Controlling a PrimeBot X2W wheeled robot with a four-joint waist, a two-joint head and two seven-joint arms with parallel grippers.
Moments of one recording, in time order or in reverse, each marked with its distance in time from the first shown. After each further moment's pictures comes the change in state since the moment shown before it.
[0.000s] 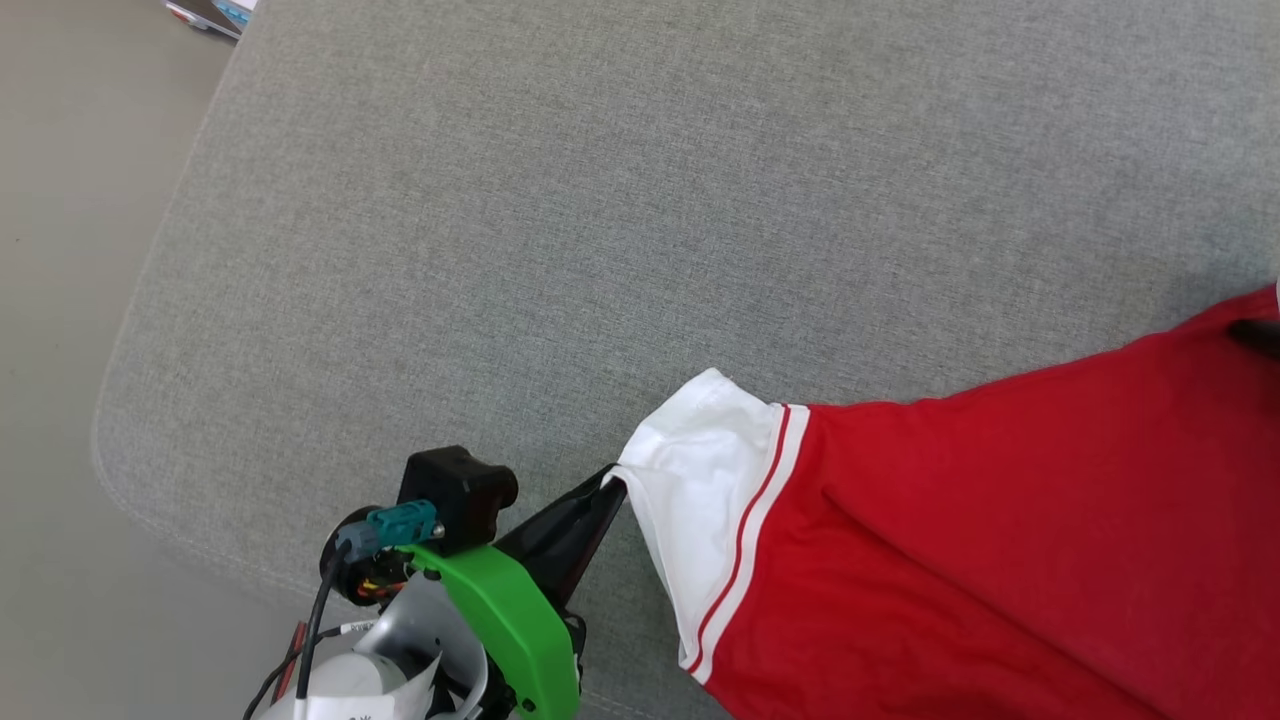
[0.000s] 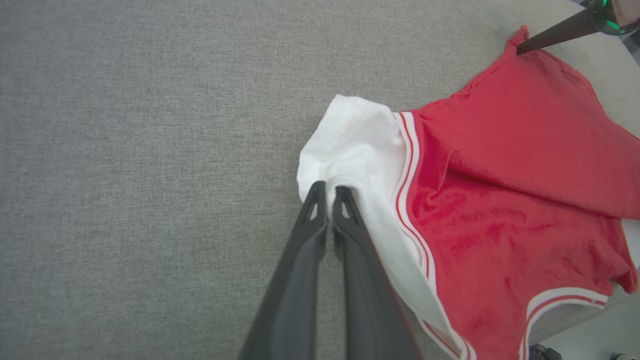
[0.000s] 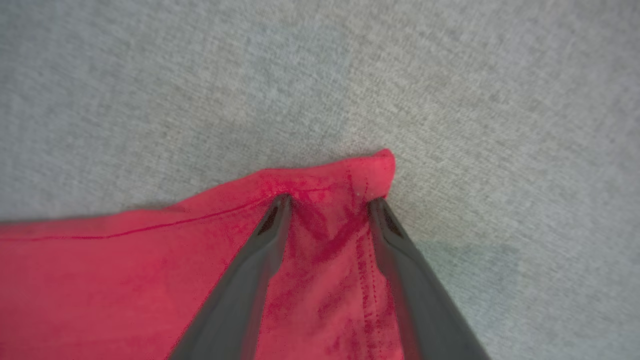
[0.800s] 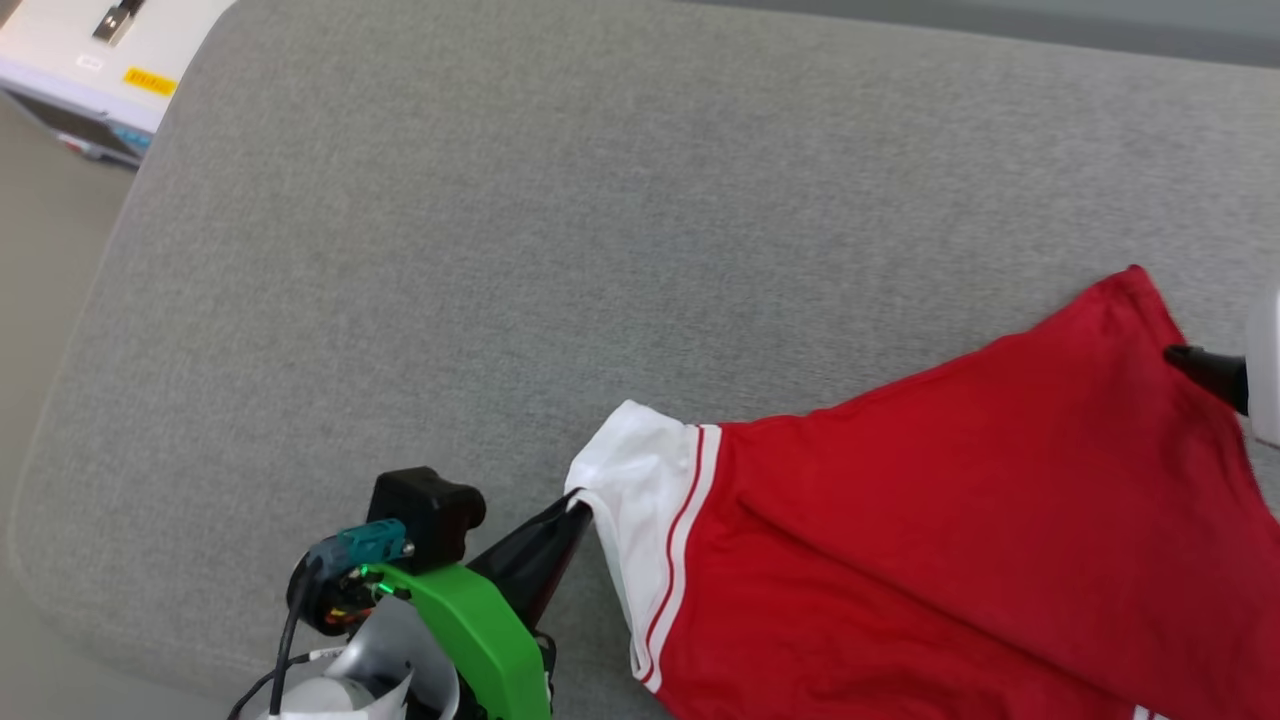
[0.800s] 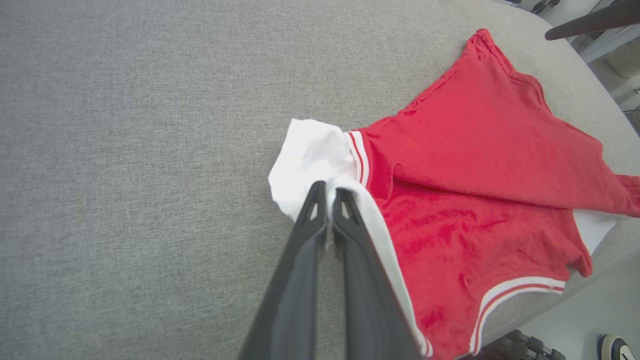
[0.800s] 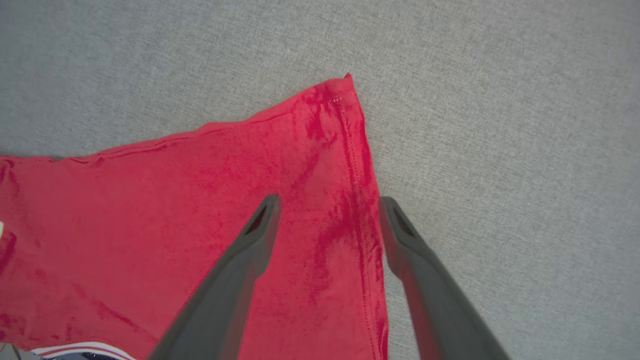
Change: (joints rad) left arm 0.061 0.046 0.033 -0.031 -0.014 0.034 0.022; right arm 0.142 0.092 -0.109 -0.311 0.051 0.000 0.036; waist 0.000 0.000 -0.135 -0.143
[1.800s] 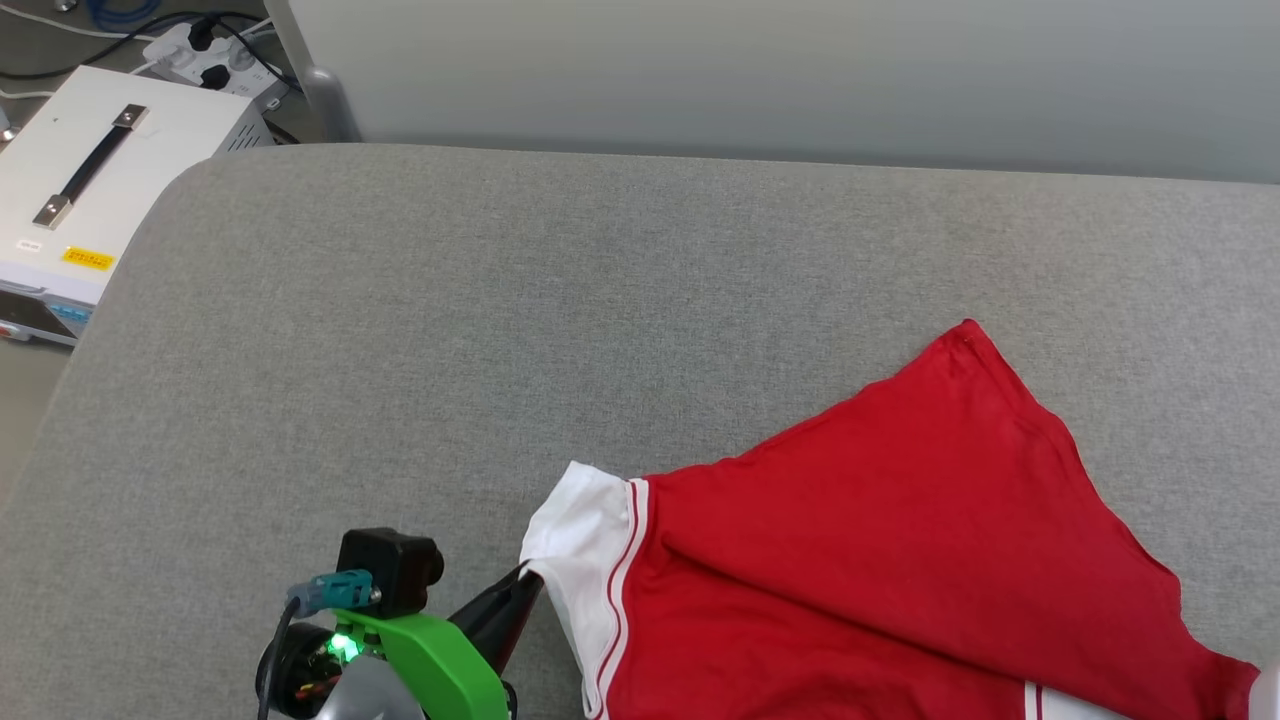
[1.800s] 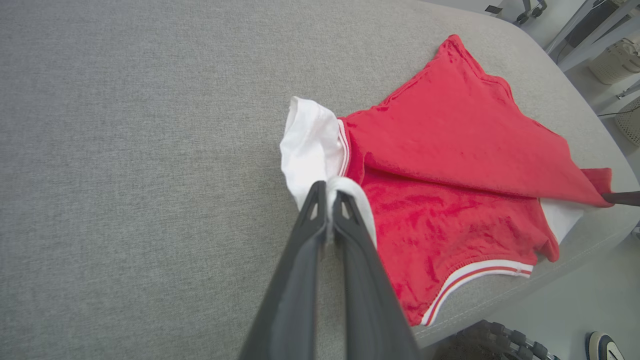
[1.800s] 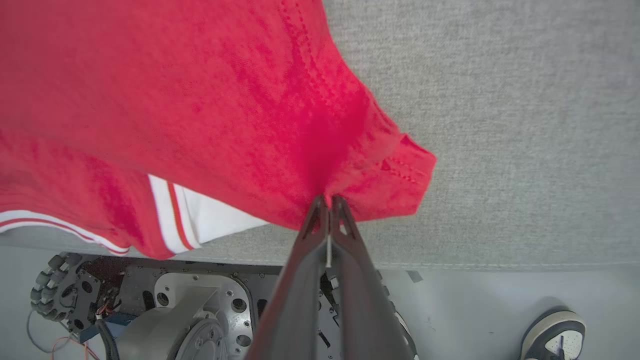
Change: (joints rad) left arm 0.113 0.005 0.031 0.072 -0.054 0.042 -0.004; right arm 0.627 0.145 -0.219 0.006 -0.001 0.000 -0.202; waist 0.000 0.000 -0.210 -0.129
